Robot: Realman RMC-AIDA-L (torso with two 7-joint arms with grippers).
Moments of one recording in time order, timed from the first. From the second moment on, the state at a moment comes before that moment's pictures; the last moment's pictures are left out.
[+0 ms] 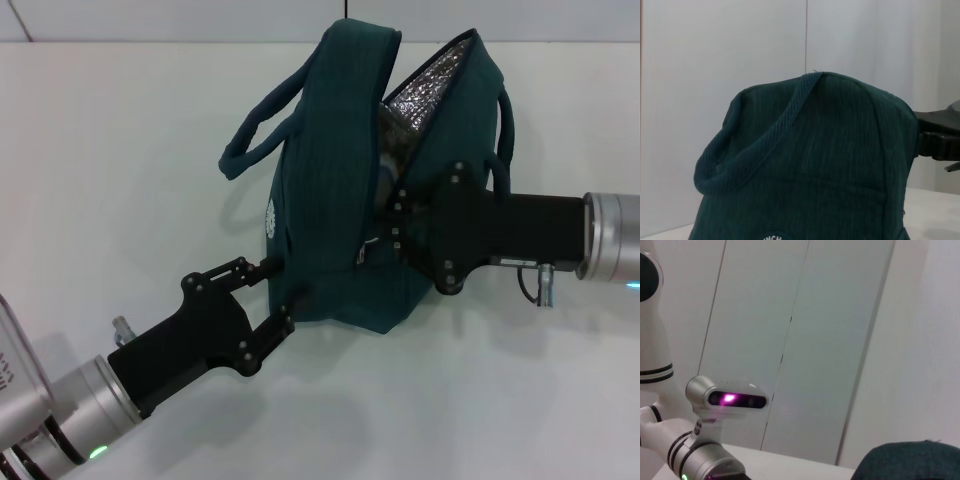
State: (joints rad) left arm -0.35 -2.10 1.08 -0.02 1.19 1.56 -0.39; right arm 0.53 2.02 -1.48 -0.61 -1.19 -1.43 0.77
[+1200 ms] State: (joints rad) left arm -0.37 -2.10 1.08 -0.01 1.20 1.51 -0.39; right arm 0.47 2.02 -1.48 -0.61 -1.07 -1.48 0.66
